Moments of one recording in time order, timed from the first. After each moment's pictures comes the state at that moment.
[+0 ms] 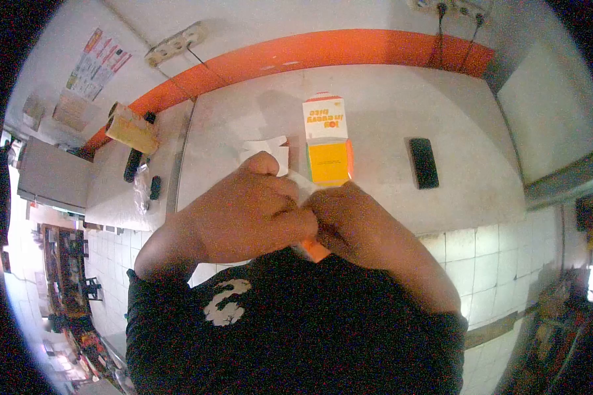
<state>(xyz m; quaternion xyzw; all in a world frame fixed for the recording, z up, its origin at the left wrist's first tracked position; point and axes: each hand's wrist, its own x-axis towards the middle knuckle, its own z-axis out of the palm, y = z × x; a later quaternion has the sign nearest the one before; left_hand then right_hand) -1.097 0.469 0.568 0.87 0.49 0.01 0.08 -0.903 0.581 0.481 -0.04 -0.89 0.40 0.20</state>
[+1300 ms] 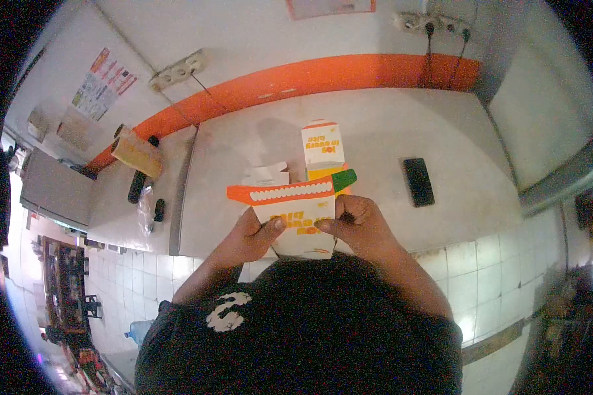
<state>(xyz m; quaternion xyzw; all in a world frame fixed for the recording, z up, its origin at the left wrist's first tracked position) -1.113 0.443 0.458 0.56 0.53 0.47 0.42 -0.902 0.595 0.395 -0.21 -0.65 0.69 0.23</state>
